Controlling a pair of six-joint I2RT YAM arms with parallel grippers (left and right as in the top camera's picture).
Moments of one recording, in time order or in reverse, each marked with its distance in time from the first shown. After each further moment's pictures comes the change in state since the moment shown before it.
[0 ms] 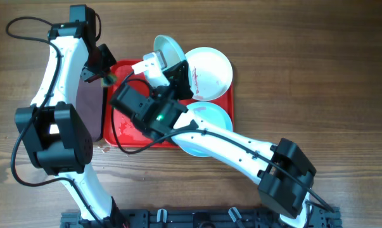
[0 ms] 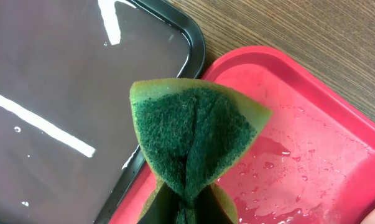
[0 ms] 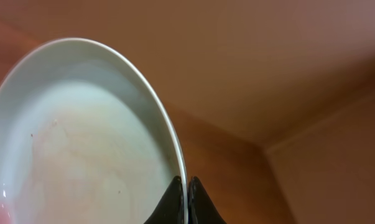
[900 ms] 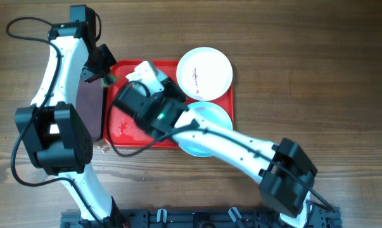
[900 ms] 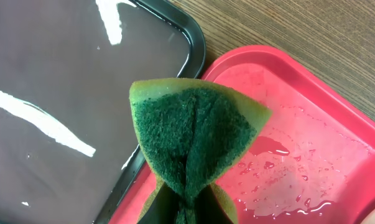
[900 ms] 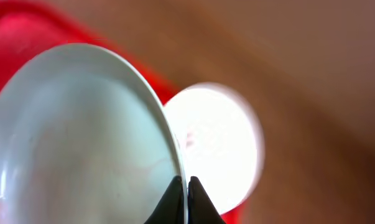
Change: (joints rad) left arm 0.000 0.000 -0.001 0.000 0.001 0.000; right arm -0.034 -0.005 0.002 -0.118 -0.605 0.017
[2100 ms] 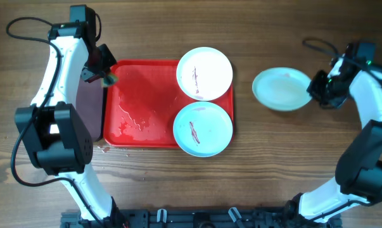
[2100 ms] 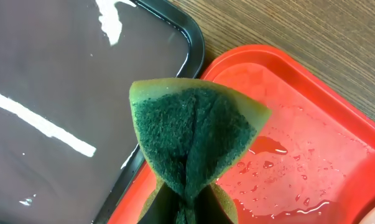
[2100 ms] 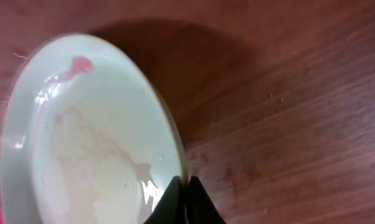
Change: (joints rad) left arm 0.000 0.000 0.000 0.000 0.003 0.000; right arm -1.343 -0.166 -0.444 -0.037 -0.925 0.042
